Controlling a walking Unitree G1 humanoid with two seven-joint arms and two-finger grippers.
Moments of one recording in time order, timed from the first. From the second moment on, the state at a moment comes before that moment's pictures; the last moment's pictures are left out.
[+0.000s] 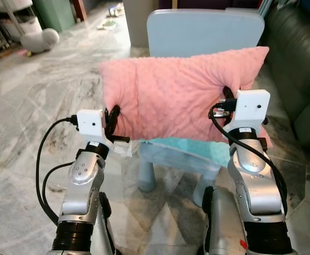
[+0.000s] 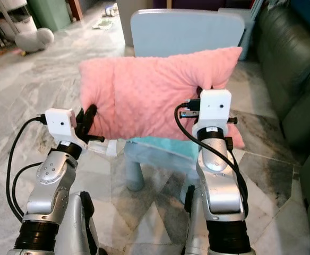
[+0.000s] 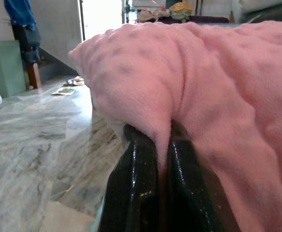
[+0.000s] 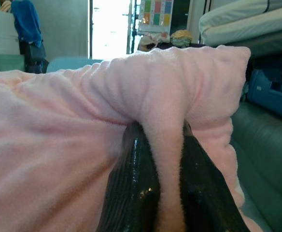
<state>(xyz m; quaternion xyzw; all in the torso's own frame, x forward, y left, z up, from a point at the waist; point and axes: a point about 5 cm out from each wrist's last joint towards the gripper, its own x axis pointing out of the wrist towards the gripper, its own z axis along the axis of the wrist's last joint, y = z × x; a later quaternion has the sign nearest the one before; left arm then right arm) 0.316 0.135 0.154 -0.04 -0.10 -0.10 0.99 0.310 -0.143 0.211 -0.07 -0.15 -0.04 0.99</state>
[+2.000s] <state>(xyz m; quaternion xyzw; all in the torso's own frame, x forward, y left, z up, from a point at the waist) 0.312 0.134 0.129 -0.02 -0.04 -0.11 0.99 0.312 -0.131 0.222 -0.04 -0.15 -0.01 0.99</state>
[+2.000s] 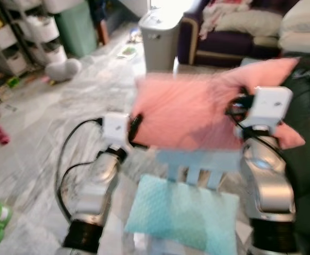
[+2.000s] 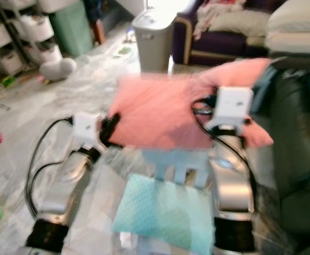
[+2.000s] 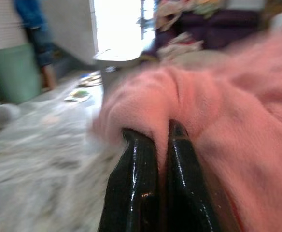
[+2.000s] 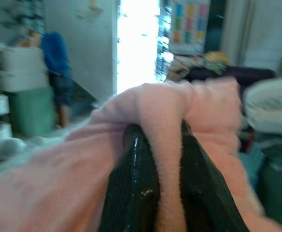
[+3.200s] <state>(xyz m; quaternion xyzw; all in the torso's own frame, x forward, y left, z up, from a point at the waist) 0.302 0.131 0.133 -0.04 -0.02 -0.11 0.99 0.312 -0.127 0.206 -0.02 -0.11 0.03 0.99</state>
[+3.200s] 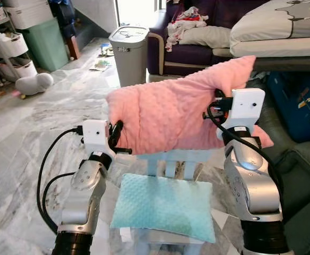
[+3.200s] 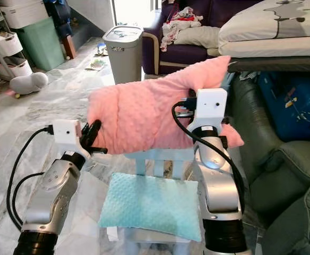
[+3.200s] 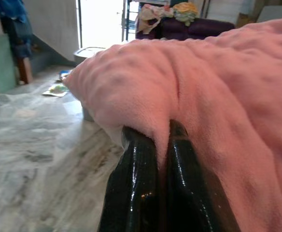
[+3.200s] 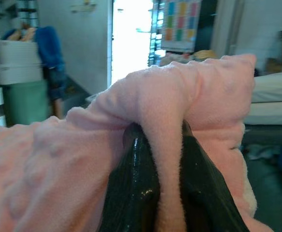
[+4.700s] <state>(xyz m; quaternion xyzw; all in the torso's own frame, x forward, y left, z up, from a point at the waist) 0.304 0.116 0.137 -0.07 -0.01 -0.15 0.99 0.313 -0.144 0.201 -0.03 -0.10 -0.01 0.99</state>
